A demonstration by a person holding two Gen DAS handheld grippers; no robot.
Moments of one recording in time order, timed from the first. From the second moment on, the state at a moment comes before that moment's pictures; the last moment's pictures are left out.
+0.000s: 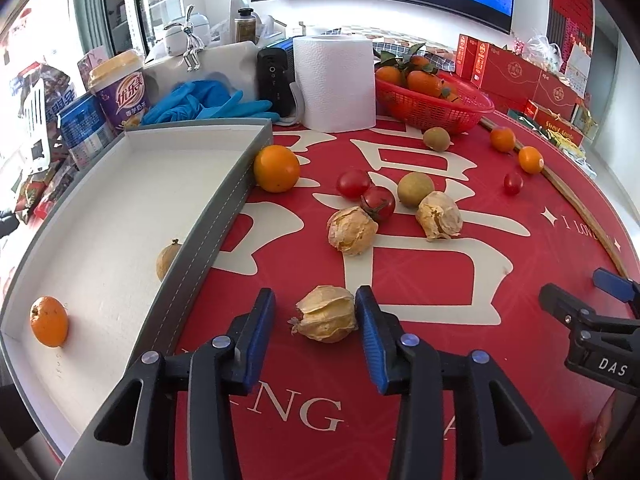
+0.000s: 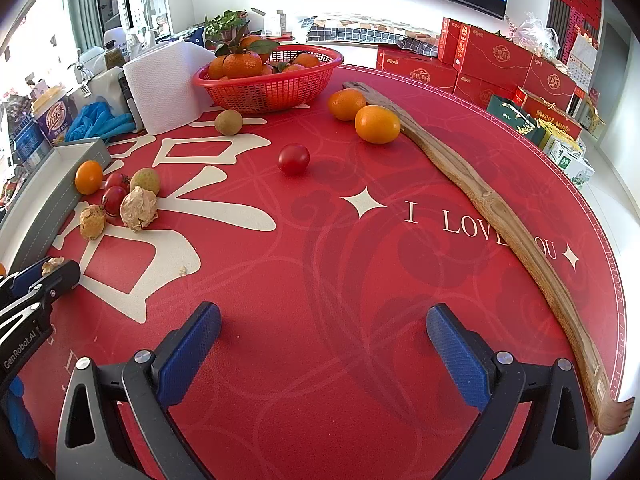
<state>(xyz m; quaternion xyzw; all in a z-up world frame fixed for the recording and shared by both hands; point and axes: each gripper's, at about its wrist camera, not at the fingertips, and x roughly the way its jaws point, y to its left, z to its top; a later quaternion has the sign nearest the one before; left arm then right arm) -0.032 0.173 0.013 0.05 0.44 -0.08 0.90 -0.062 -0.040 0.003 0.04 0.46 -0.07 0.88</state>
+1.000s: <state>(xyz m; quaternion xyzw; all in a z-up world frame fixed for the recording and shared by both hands) -0.033 0.175 0.014 0.04 0.44 -0.10 0.89 -0.049 -0.021 0.000 0.03 0.46 -0.05 0.88</state>
